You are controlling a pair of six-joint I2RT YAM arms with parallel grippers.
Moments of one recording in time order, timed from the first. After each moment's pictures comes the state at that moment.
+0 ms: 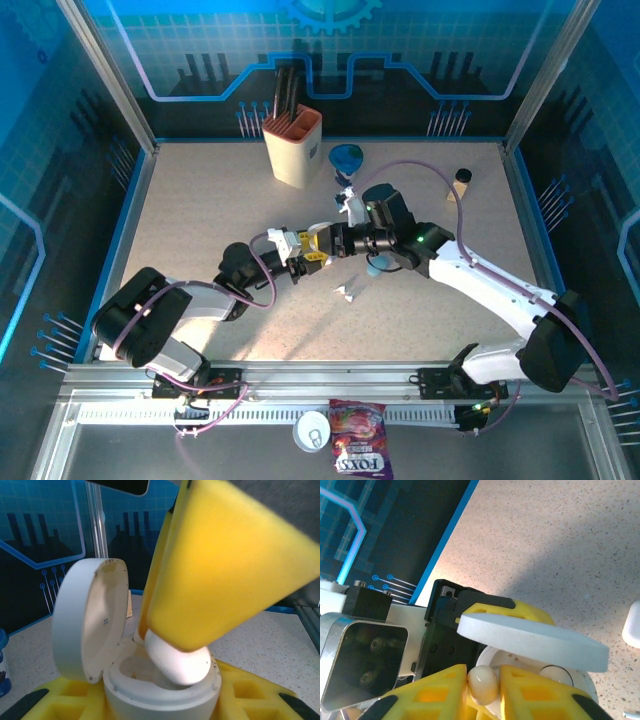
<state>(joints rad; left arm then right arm) -0.53 1.51 0.38 1.26 0.59 -0.03 0.71 1.34 1.09 -0.33 -0.42 0.59</state>
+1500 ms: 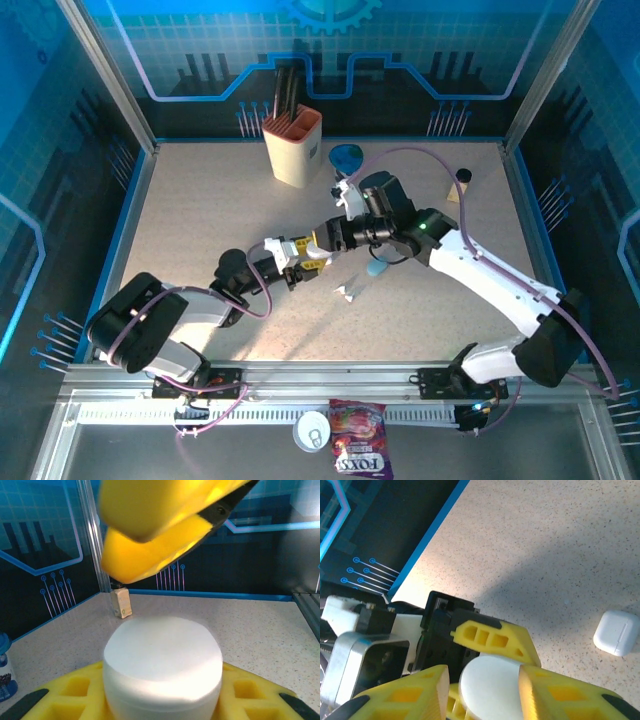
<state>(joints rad) -0.53 1.47 0.32 1.28 0.61 0.04 0.71 1.35 1.24 -0.54 -0.39 0.43</state>
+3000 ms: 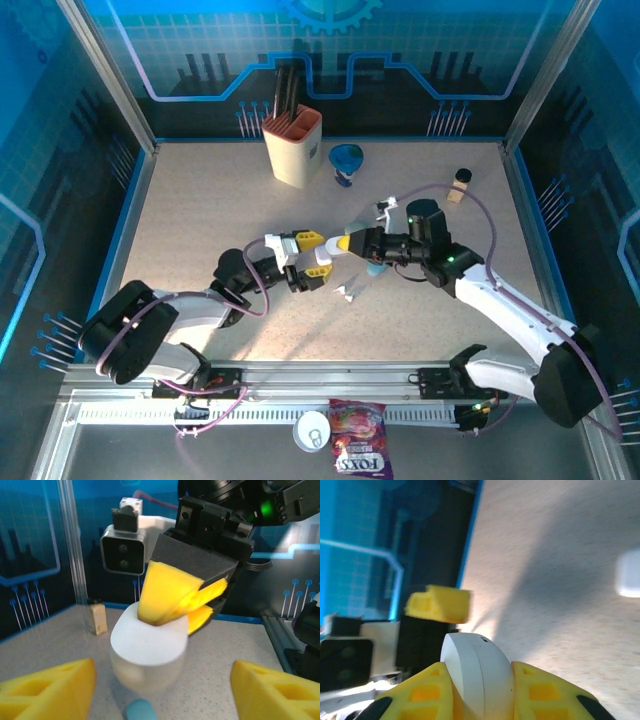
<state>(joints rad) -0.57 1.39 0.35 1.20 0.63 -0.08 0.49 1.14 0.78 -0.15 -0.63 0.86</state>
